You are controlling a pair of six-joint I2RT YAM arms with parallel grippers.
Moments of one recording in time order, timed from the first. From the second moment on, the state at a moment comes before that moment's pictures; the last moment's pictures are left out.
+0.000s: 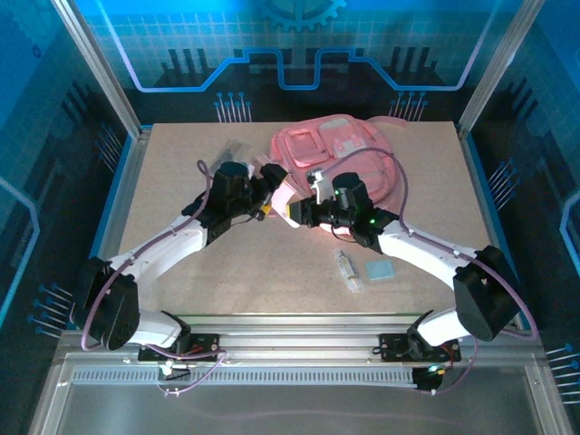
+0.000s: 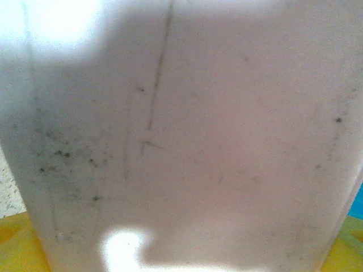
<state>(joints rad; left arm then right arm) -0.47 1.39 0.95 -0.05 0.20 -1.37 0.63 1.44 0.91 0.09 -0.37 0.42</state>
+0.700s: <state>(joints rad) -0.63 1.75 1.55 -0.45 0.05 -0.42 0.06 1.08 0.83 -0.34 -0.36 0.57</state>
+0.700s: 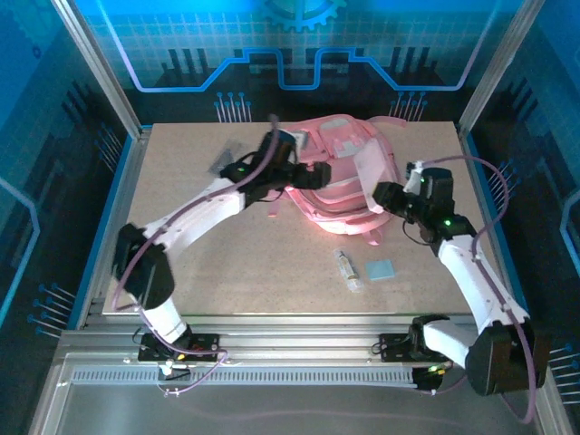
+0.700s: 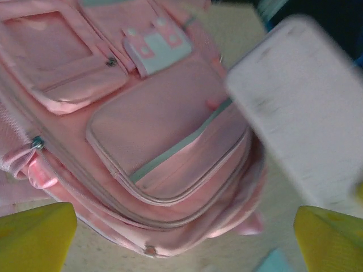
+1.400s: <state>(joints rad) -0.72 2.30 1.98 -0.63 -0.06 0.18 -0.26 0.94 0.77 -0.50 -0.48 0.58</state>
